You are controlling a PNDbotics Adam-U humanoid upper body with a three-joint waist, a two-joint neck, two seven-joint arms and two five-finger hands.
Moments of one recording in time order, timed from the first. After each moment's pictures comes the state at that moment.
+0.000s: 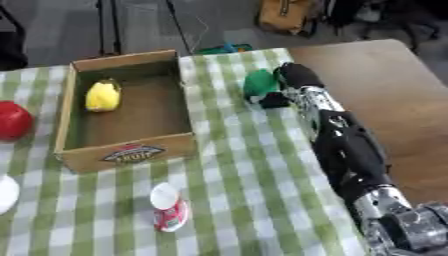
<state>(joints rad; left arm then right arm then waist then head) -0.37 0.25 0.05 -1.99 0.08 -0.52 -0.13 -1.00 -0.41 -0.10 -0.63 1.25 -0.07 -0.04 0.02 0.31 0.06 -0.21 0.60</state>
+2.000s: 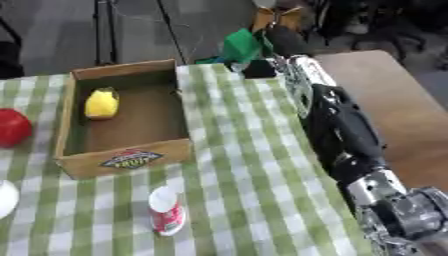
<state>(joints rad) -0.37 0.25 0.04 -1.99 0.08 -0.50 -0.15 -1.09 -0.41 -0.02 -0.76 1.11 -0.17 -0.09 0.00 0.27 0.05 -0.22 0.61</state>
